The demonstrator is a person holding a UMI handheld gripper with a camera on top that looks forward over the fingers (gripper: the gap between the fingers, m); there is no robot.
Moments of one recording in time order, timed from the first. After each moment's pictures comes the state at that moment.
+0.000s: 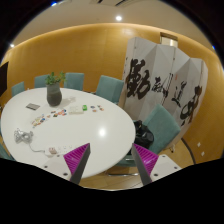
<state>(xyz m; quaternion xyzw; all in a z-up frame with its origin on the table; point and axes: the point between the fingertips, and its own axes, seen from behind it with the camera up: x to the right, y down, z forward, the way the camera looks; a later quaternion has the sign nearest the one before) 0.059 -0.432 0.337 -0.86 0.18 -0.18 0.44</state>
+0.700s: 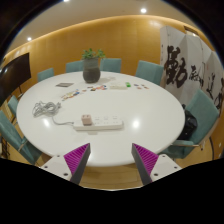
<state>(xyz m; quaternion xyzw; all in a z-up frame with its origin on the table) -0.111 -0.385 0.110 -0.90 0.08 -0.03 0.44</state>
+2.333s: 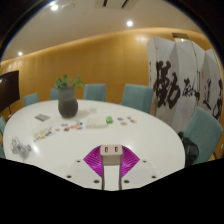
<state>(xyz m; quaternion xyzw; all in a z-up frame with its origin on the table) 0.055 -0.156 0.165 -0.82 0.12 -0.07 0.55</state>
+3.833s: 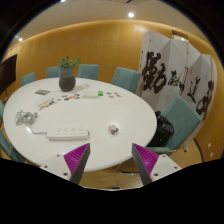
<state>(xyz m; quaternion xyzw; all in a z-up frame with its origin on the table) 0.008 -0.404 0.169 -0.88 0.13 -0.13 0.45</state>
